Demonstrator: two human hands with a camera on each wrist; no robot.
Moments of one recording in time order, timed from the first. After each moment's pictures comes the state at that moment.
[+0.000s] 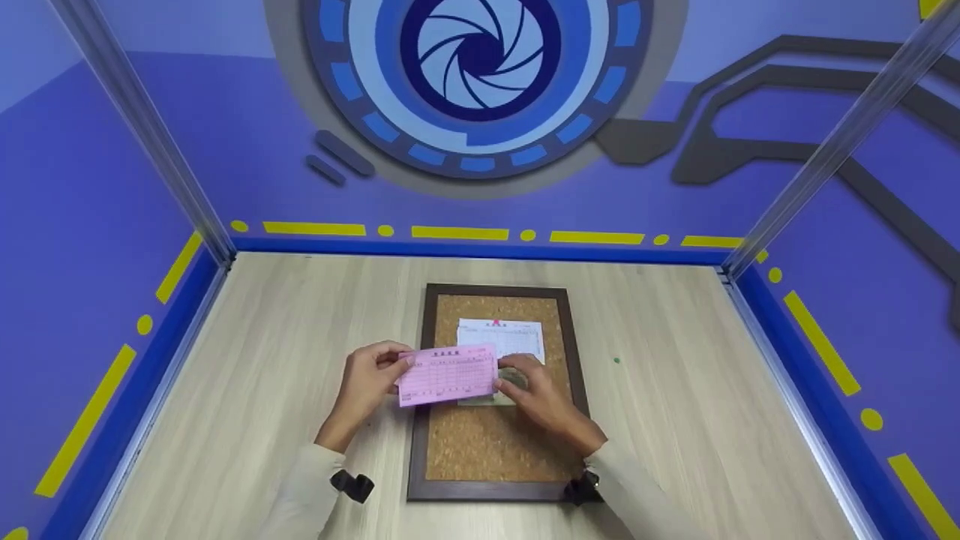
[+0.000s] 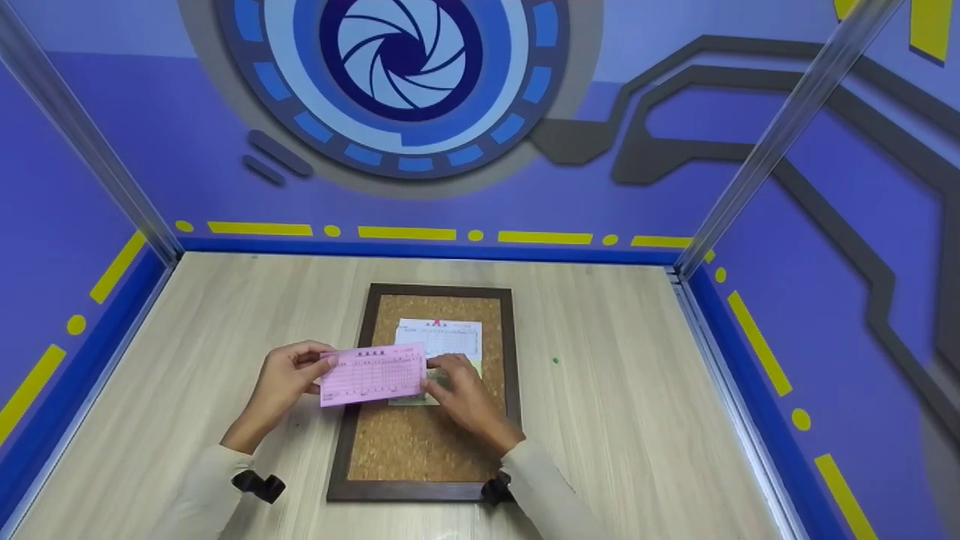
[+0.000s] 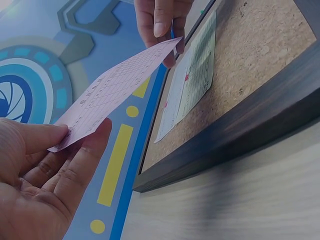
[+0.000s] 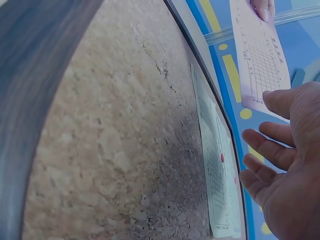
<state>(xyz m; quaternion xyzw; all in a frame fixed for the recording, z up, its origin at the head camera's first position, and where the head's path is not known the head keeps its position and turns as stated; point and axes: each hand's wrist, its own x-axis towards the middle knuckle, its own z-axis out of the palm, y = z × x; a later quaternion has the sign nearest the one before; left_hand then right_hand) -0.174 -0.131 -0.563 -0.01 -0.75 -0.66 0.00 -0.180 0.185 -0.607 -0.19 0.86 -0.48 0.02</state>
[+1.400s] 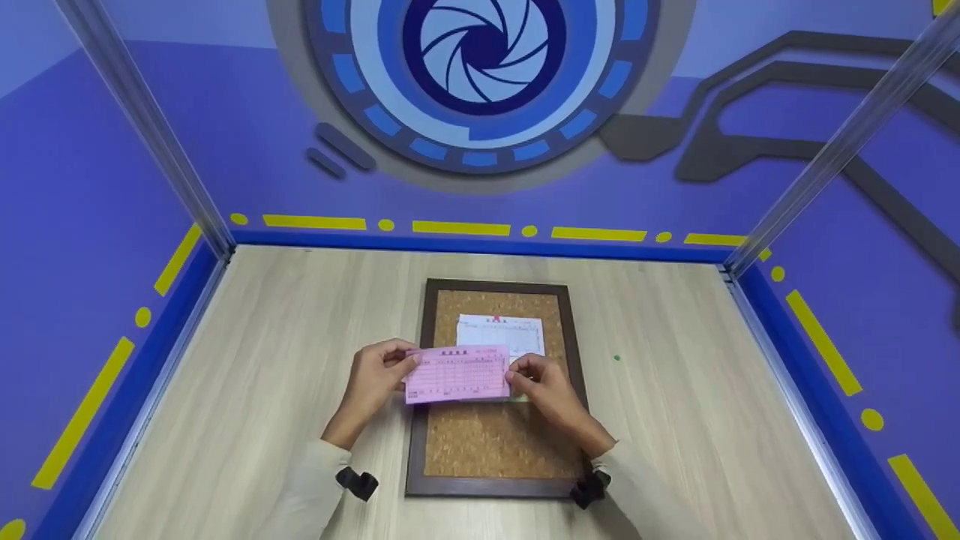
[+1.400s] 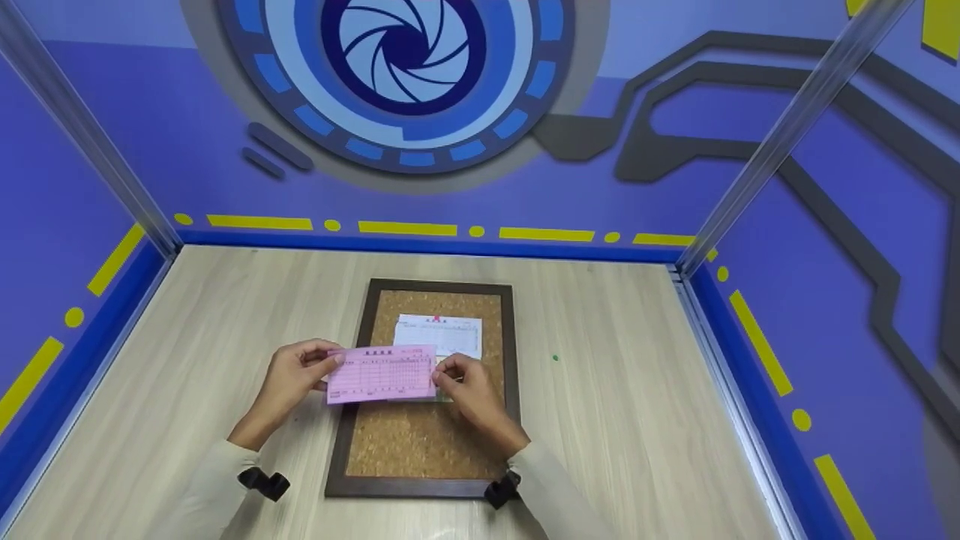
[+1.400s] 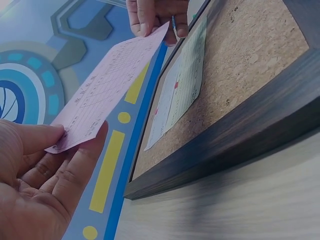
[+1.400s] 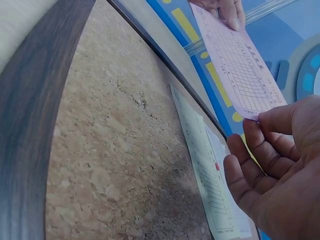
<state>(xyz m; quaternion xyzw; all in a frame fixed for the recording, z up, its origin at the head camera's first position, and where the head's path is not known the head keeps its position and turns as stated) -0.174 -0.122 -0.570 -0.02 -0.74 -0.67 0.00 -0.175 0.194 -0.601 -0.09 0.79 -0.60 0.06</state>
